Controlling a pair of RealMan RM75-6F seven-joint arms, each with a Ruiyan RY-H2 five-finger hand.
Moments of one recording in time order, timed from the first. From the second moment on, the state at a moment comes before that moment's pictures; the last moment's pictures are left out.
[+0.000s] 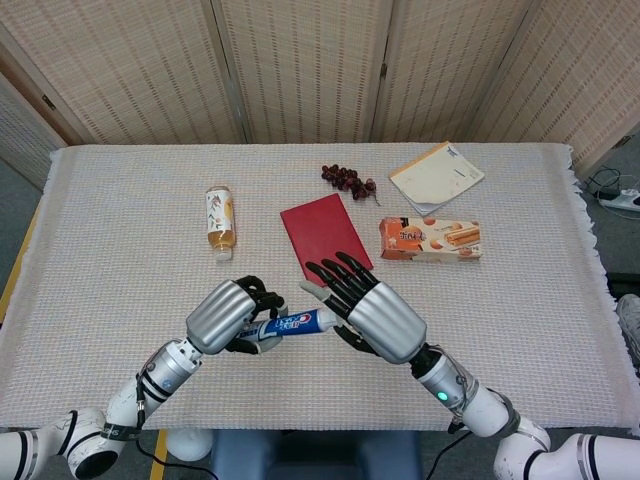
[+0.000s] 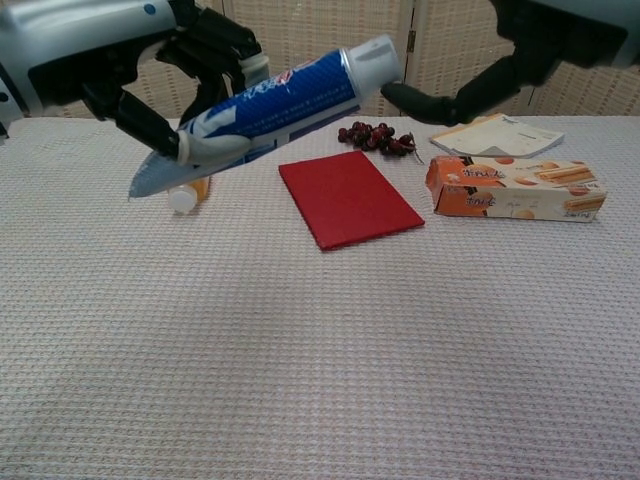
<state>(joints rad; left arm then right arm) -0.72 -1.30 -0.14 -1.84 1.57 1.14 -0.02 0.62 -1.31 0.19 -1.92 -1.67 1.17 -0.28</state>
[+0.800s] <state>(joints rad) -0.70 -1.33 -0.12 -1.79 1.61 1.16 0.11 0.62 -1.29 0.19 -1.94 -1.67 1.20 -0.28</state>
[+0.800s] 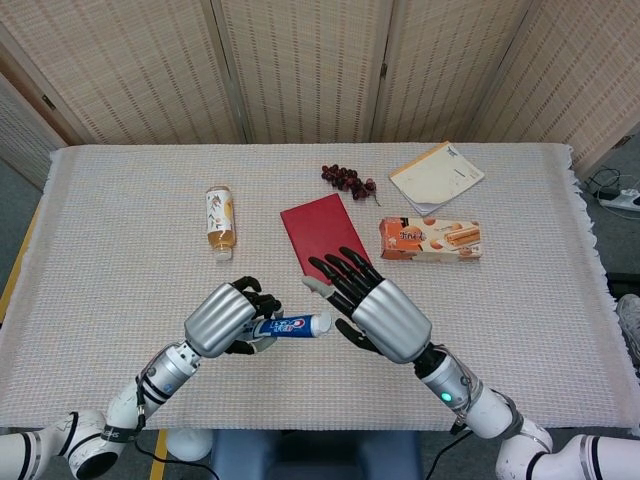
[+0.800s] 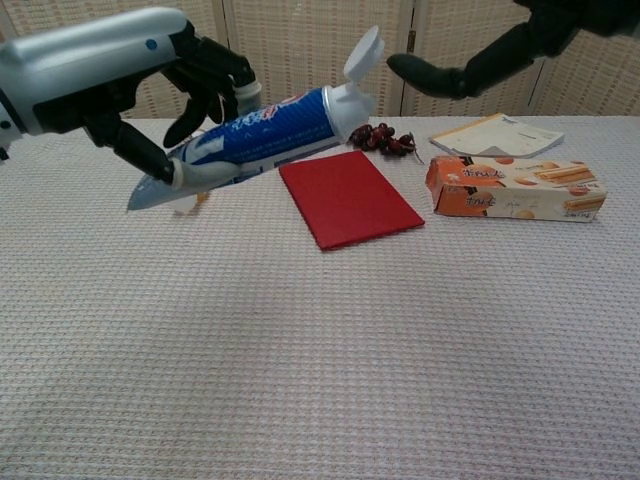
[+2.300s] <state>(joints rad) -0.73 -1.60 -0.07 -1.27 1.56 1.06 0.22 0.39 -1.08 0.08 -1.87 -1.65 1.42 -0.17</state>
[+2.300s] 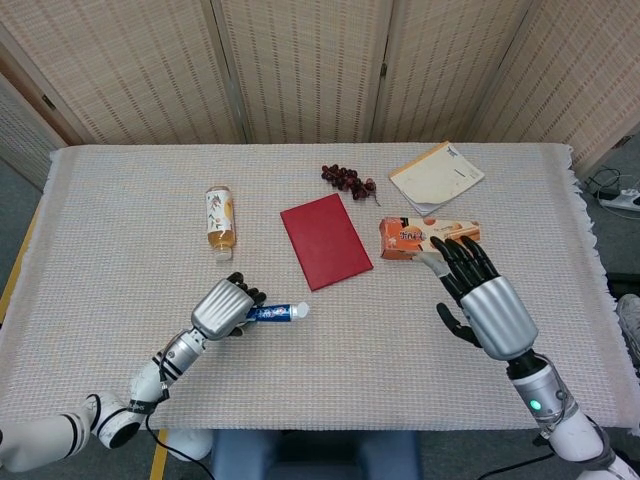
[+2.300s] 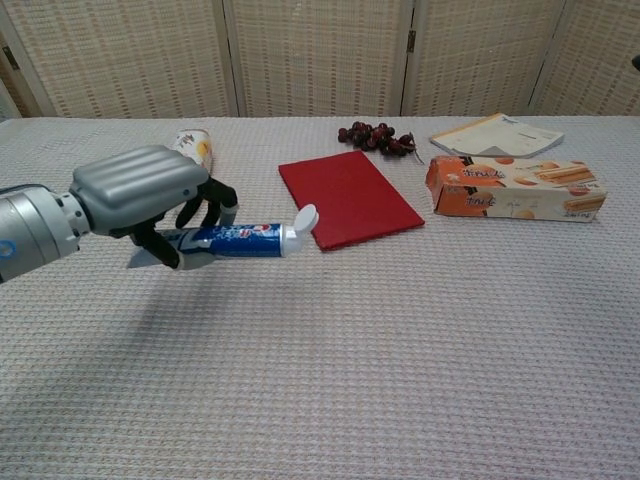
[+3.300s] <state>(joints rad) -0.47 -1.37 -0.10 -1.48 1.32 1.25 0.26 0.28 -1.01 0.04 -1.67 -1.52 1.38 0.09</state>
